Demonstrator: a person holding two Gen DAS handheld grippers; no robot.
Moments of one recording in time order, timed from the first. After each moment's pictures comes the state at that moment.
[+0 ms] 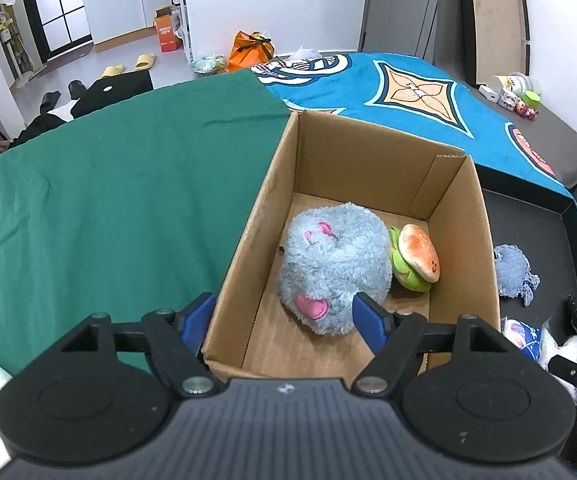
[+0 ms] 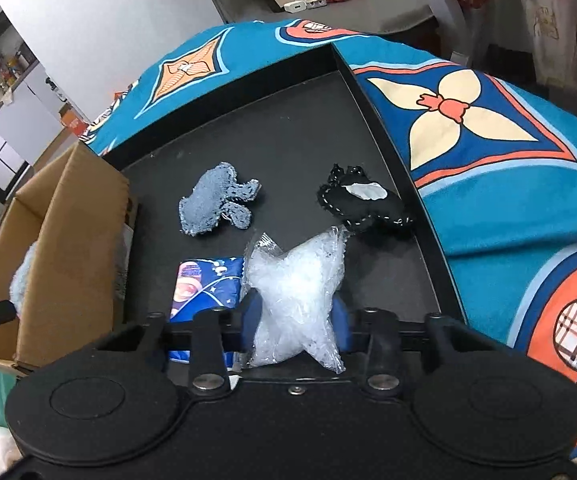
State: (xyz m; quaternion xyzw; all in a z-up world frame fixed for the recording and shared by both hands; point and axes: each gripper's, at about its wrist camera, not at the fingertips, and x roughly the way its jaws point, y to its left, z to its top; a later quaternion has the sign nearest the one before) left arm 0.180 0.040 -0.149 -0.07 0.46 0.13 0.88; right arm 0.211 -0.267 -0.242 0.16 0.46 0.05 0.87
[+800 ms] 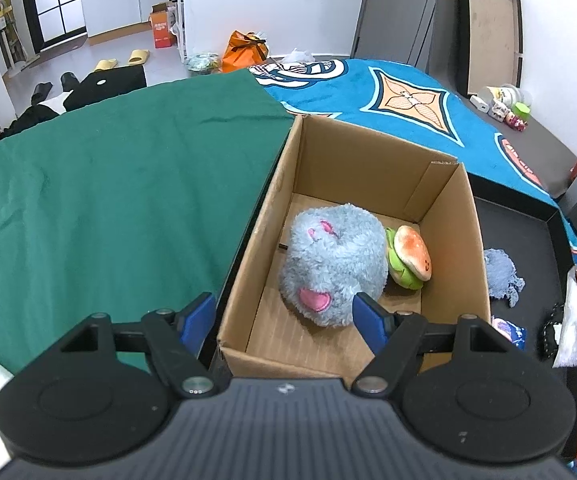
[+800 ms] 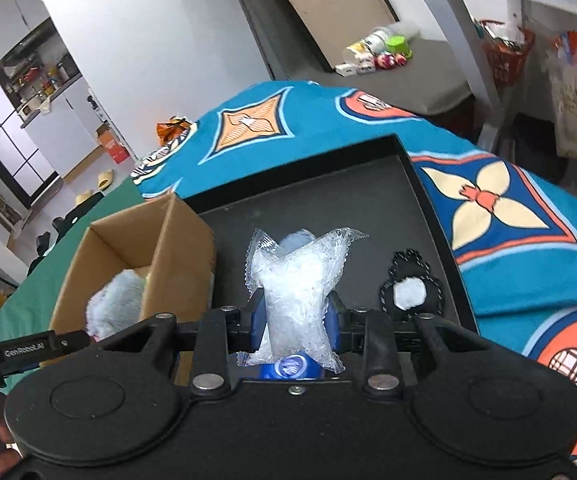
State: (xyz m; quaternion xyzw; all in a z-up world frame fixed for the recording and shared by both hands) left arm 0.170 0.053 -0.144 -0.10 0.45 0.11 0.88; right arm 0.193 -0.242 -0.171 0.14 0.39 0.09 0.90
